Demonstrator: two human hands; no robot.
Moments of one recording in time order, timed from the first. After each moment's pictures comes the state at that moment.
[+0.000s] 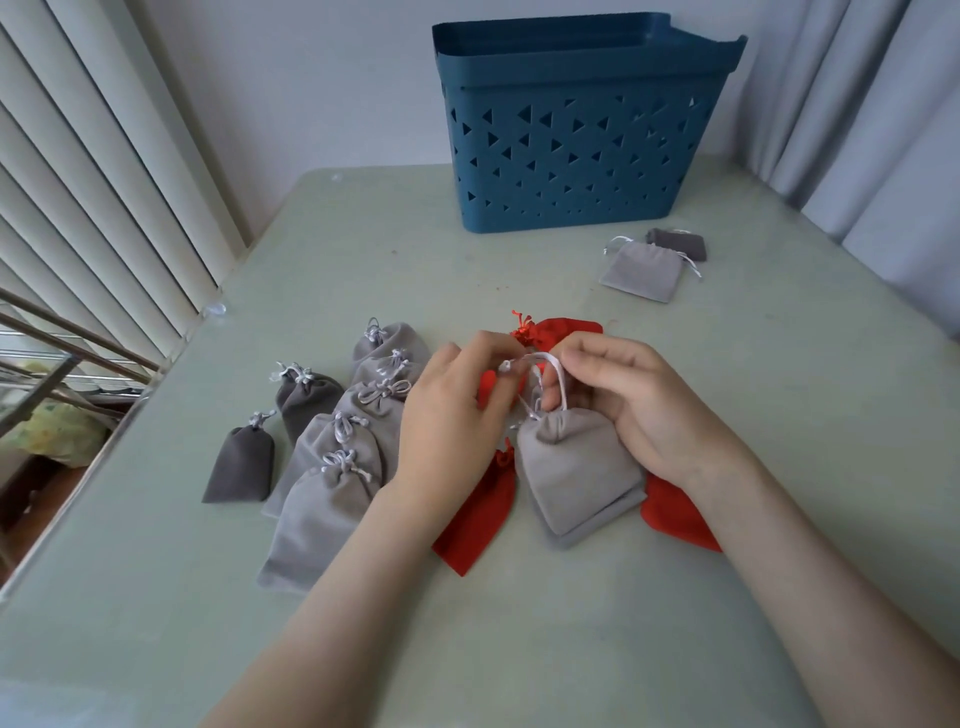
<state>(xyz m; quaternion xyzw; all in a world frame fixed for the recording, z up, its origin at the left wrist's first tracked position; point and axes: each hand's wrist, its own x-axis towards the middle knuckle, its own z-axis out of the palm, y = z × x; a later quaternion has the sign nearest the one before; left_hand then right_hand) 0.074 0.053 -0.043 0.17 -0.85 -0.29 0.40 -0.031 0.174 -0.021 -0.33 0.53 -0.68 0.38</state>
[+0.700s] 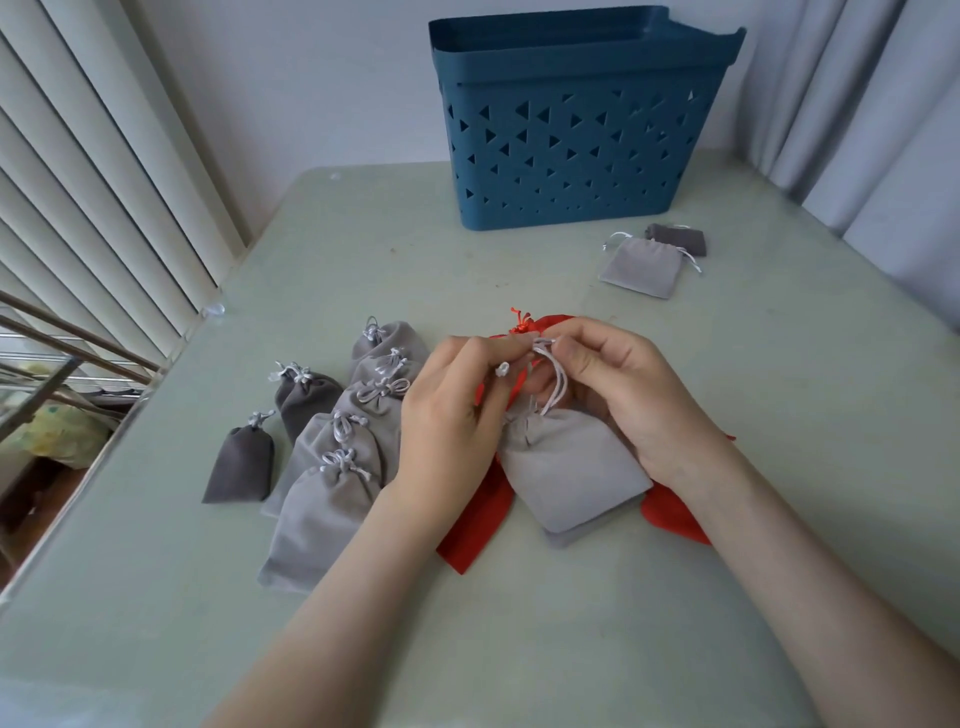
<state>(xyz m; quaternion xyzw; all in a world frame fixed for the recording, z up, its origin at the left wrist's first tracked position) 0.076 0.055 -0.045 0.05 -0.81 -0.25 0.53 -0.024 0.167 -0.023 -0.34 0.55 -0.70 0.31</state>
